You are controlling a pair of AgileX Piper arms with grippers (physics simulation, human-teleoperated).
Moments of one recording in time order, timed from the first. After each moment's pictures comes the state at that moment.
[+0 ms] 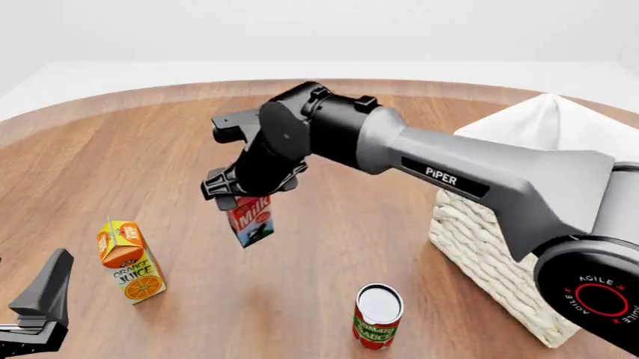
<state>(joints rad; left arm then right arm) 0.00 0.01 0.00 0.00 0.00 0.87 2.05 -1.81 0.83 0.29</state>
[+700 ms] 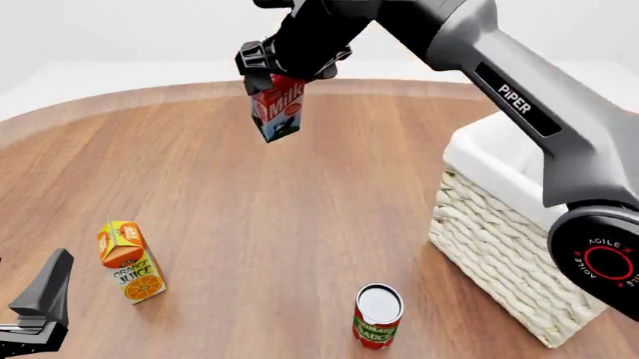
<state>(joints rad) 0.00 0.01 0.00 0.00 0.00 0.72 2.03 -2.28 1.11 0.15</state>
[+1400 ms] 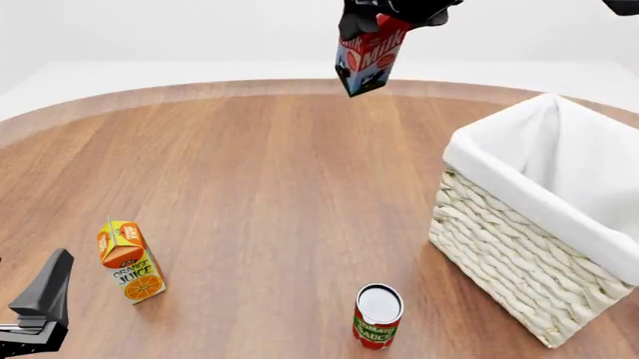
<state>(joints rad) 0.00 0.01 0.00 0.00 0.00 0.52 1.74 -2.08 1.12 0.07</state>
